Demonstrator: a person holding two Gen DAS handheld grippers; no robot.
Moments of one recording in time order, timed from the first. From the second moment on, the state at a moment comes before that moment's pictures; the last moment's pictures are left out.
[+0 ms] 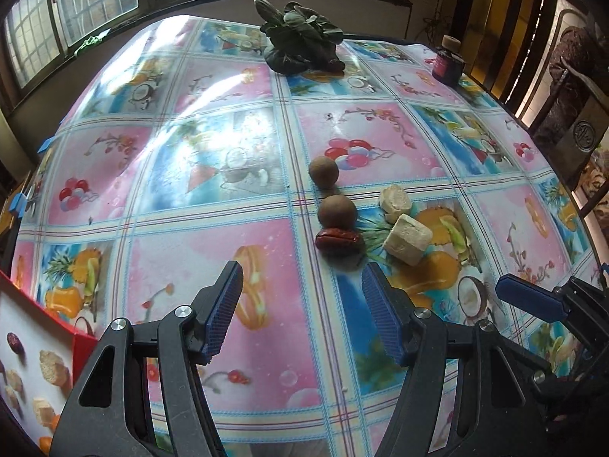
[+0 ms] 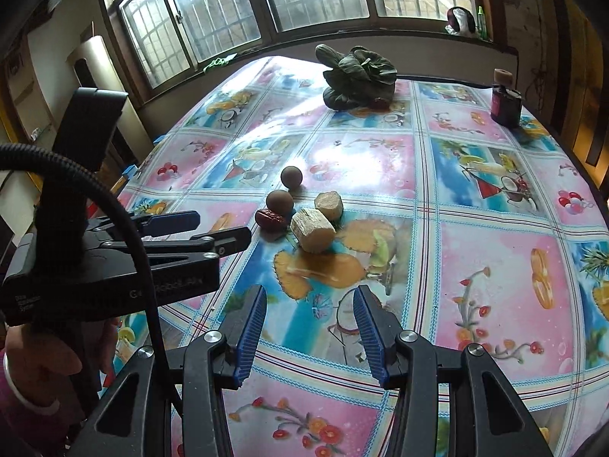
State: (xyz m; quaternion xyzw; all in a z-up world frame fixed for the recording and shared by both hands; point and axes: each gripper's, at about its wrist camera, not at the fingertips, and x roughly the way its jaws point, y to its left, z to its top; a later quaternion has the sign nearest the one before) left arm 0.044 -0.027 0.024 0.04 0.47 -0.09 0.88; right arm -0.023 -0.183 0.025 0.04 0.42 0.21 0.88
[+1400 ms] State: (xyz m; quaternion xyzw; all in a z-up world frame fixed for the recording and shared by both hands) left arm 0.018 0.020 0.038 0.02 0.45 -0.04 0.89; right arm 0.041 -0.143 0.009 -0.01 0.45 0.19 0.87
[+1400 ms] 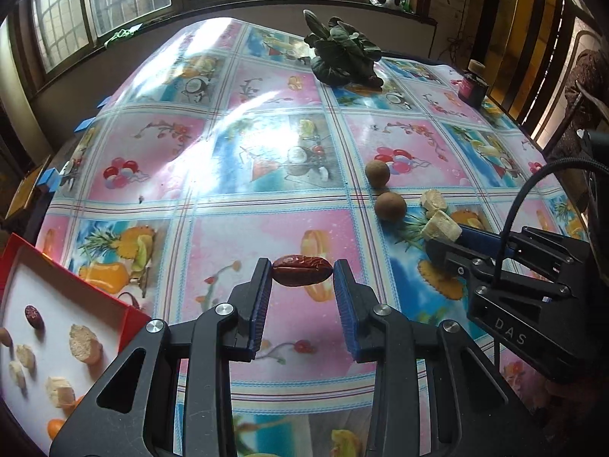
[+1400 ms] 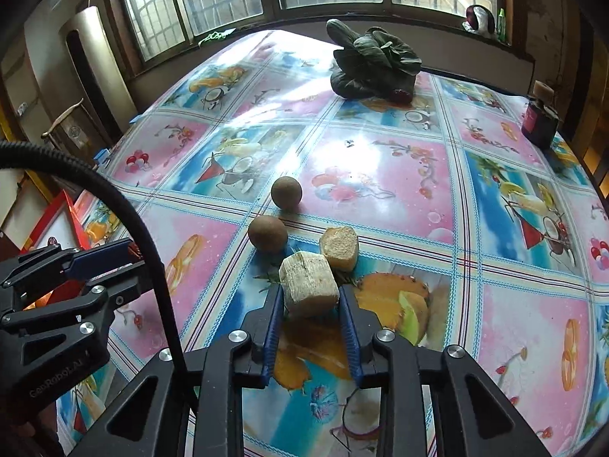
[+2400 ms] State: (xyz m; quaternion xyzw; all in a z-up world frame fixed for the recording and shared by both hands) left arm -0.080 0.182 0.082 -0.03 0.42 0.09 0.90; right arm -0.050 -0.026 0.067 -0.02 0.39 0.36 0.85
